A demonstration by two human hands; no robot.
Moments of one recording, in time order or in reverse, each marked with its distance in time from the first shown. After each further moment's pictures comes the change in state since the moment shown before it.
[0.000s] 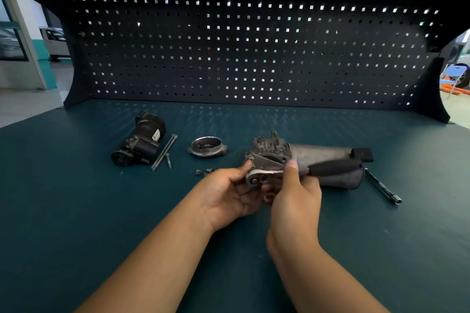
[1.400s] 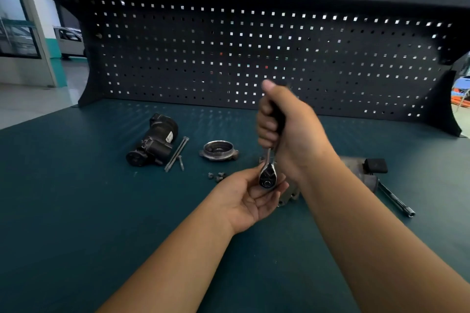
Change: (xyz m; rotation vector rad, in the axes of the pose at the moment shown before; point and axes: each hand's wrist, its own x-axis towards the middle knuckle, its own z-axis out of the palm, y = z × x) left_hand -0.001 0.002 0.001 -0.131 -0.017 0.014; right_hand 0.027 -0.062 0.056 -0.097 -0.810 -0.093
